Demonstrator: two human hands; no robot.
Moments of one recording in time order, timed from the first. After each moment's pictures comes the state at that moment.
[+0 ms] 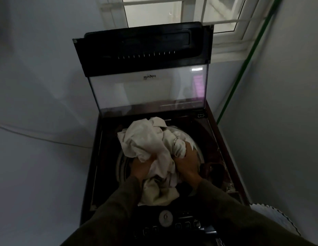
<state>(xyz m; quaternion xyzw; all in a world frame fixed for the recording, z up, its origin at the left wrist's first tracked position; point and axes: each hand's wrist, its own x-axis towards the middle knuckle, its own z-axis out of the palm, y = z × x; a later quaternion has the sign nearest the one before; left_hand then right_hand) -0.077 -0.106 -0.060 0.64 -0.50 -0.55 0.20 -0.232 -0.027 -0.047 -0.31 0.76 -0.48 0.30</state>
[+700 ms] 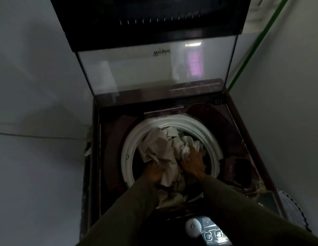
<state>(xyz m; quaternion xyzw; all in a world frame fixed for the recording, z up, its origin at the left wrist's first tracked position) -0.055 -0.132 -0.172 0.51 -0.61 -0.60 -0.03 -0.218 -0.055 -0.138 -0.28 0.86 -0.22 0.37</state>
